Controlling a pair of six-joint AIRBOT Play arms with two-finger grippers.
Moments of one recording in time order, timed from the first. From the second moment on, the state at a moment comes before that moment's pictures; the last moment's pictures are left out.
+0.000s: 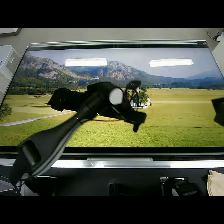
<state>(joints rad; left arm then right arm) -0.89 -1.92 2.01 1.17 -1.31 -1.94 0.18 -0.61 1.45 -1.73 1.52 1.71</state>
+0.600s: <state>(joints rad) -0.84 -1.93 2.01 1.05 -1.43 -2.02 0.18 -0.66 1.44 -1.73 1.56 1.82</state>
